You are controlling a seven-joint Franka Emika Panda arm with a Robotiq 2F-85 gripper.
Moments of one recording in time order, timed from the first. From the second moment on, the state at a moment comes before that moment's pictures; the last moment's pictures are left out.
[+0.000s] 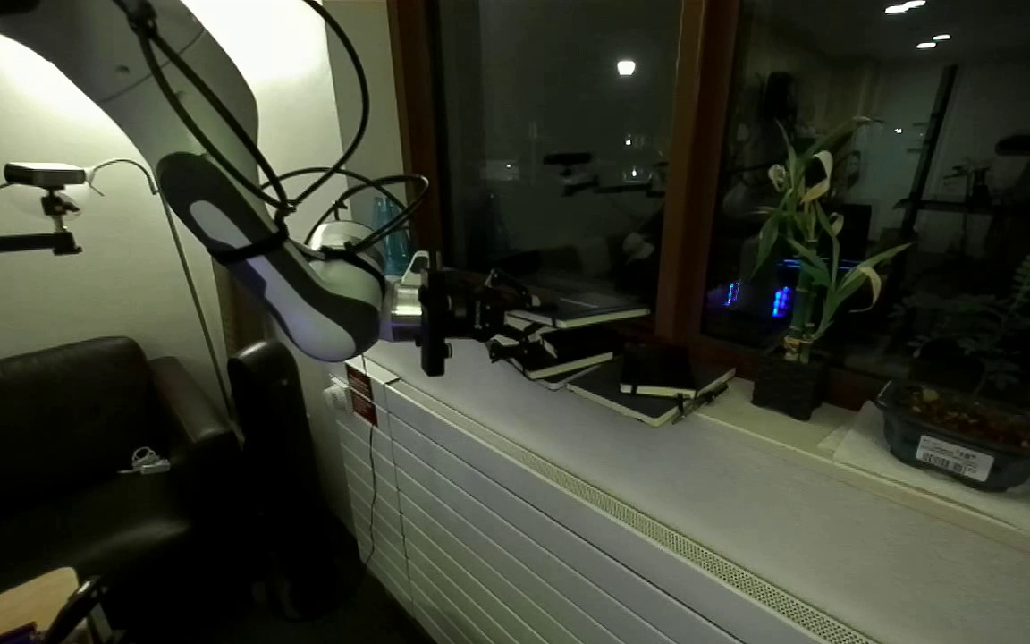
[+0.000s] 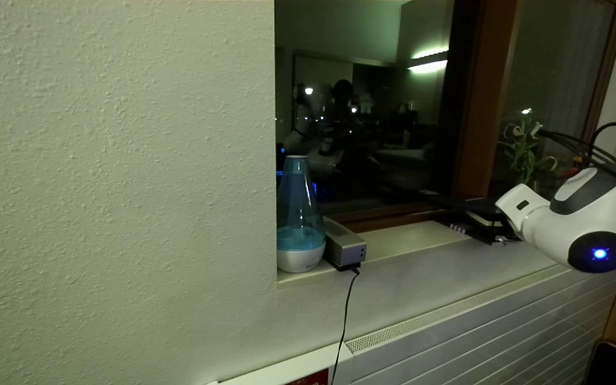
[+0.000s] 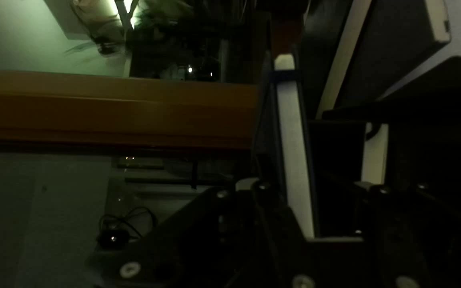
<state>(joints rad) 0.05 0.28 0.08 -2.18 -2.14 2.04 0.96</state>
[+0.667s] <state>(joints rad) 0.04 0.25 0.08 -2.18 -2.02 2.10 0.95</state>
